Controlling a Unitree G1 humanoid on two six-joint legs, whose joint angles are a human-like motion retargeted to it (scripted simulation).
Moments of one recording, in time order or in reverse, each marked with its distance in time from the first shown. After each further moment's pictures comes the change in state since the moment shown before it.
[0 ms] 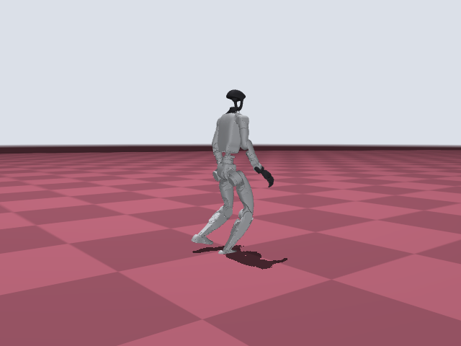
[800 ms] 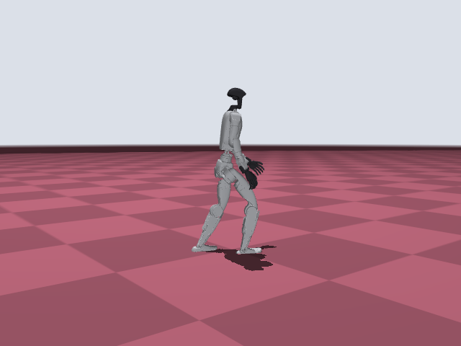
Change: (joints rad) left arm -0.260 0.129 -0.071 -0.109 0.005 -0.025 0.122; right arm 0.105 0.015 0.089 0.012 -0.034 -0.003 0.132; waist -0.111 -0.038 -0.093; left_leg 0.281 -0.322 -0.114 -0.903 0.104 -0.008; right_leg -0.285 -0.129 0.049 -0.159 0.137 0.120
